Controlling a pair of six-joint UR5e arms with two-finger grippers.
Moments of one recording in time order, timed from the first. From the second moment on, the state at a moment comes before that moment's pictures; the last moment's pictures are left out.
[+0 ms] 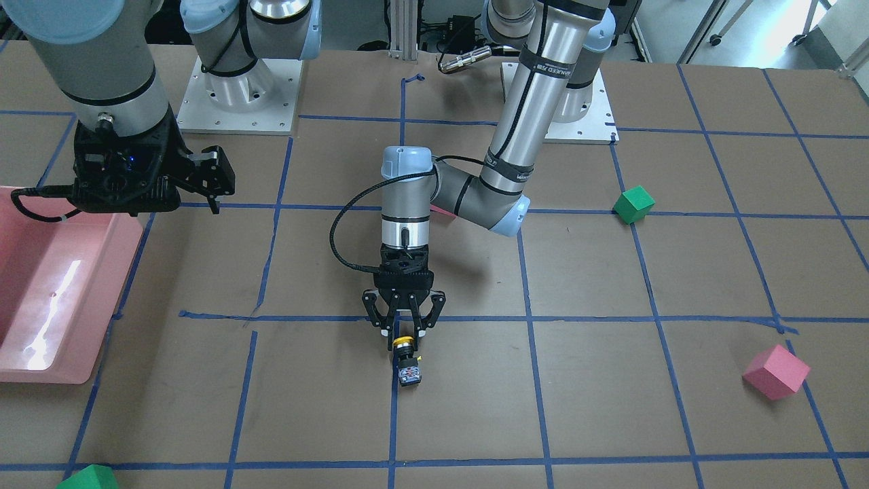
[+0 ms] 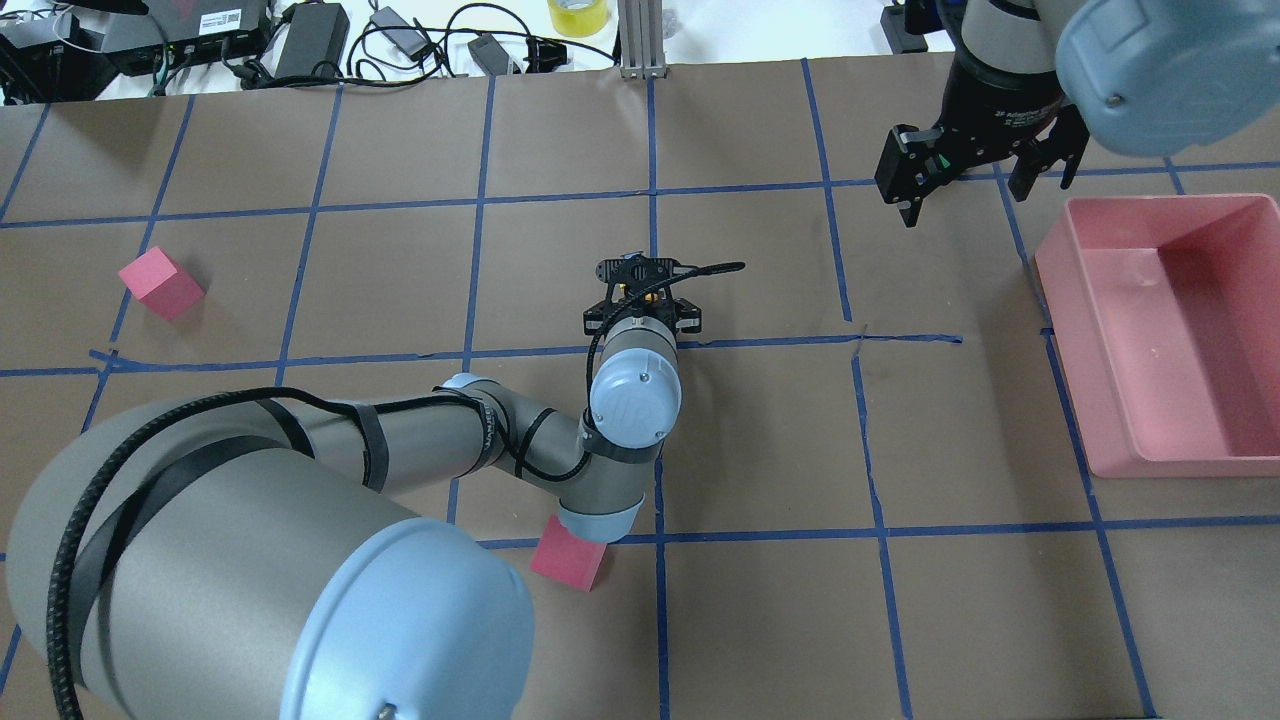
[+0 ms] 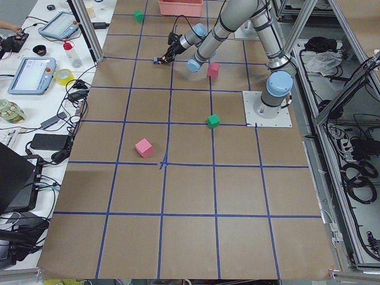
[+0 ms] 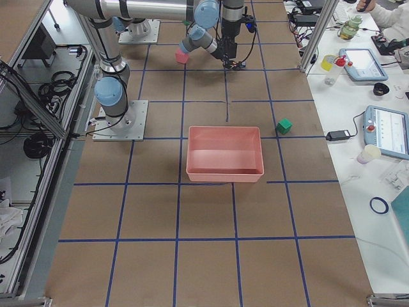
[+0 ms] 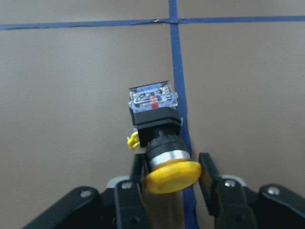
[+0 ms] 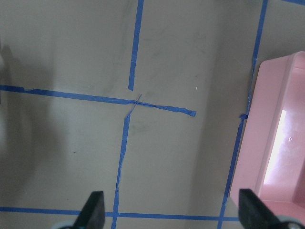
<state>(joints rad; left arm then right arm) -2.05 -2.27 -1.94 0.27 1.89 -0.33 1.58 -1.48 1.54 -1.62 -1.70 -0.13</state>
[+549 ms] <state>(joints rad) -2.04 -2.12 -1.86 -0.08 1.86 -0.34 1.59 -1.48 1.54 -1.63 -1.62 -0.13</state>
